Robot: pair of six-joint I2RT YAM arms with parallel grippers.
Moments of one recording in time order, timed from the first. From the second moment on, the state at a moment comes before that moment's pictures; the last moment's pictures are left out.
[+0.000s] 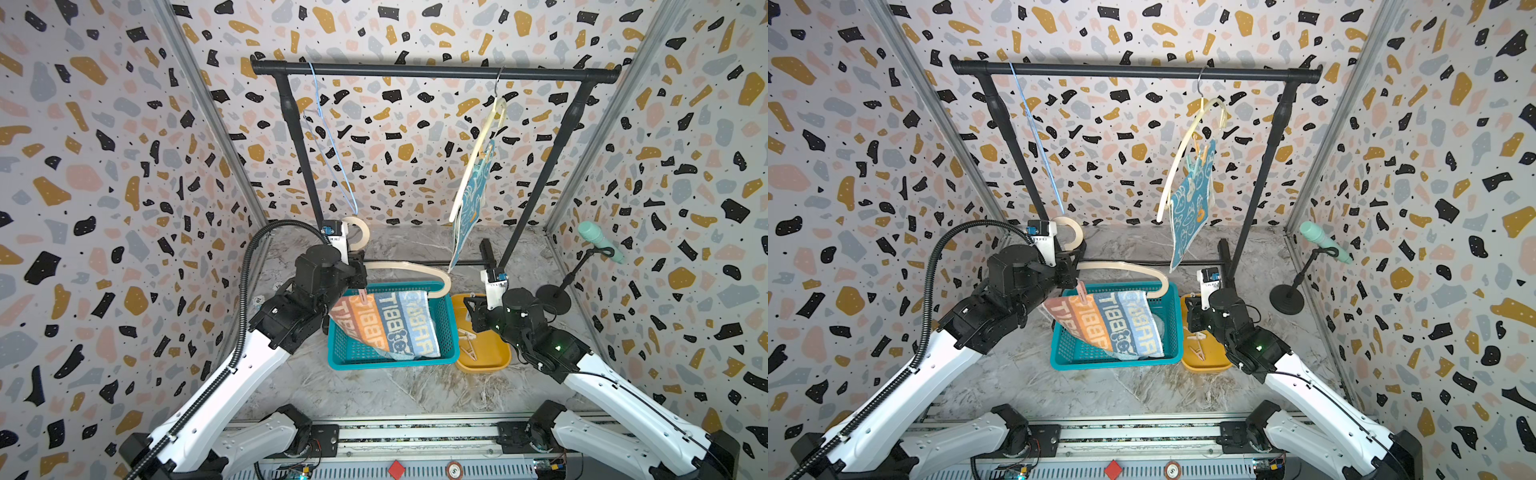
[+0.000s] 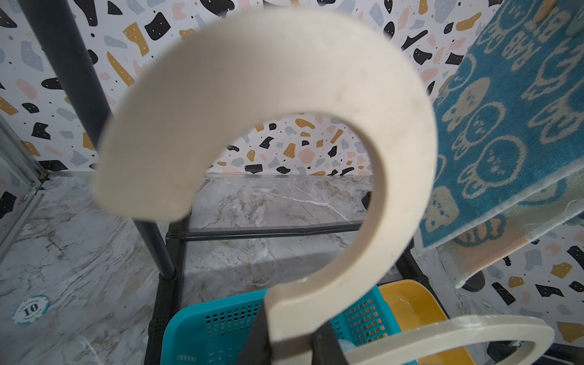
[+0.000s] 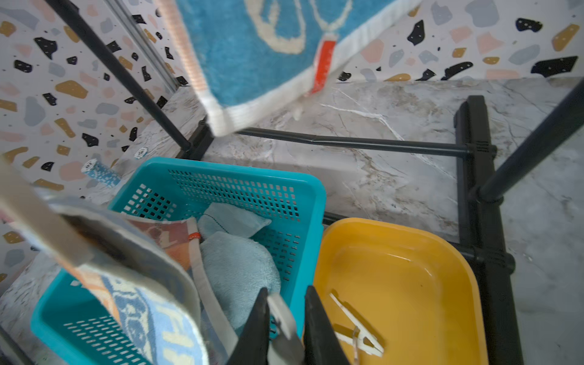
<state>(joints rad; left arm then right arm) -0.60 1.06 1.22 -0.49 -0.25 -0.35 0.67 0.88 0.75 -0.34 0.13 0.36</state>
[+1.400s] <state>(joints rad) -0.60 1.09 1.17 -0.42 -0.20 -0.35 0.50 1.16 0.51 -0.08 0.15 0.46</state>
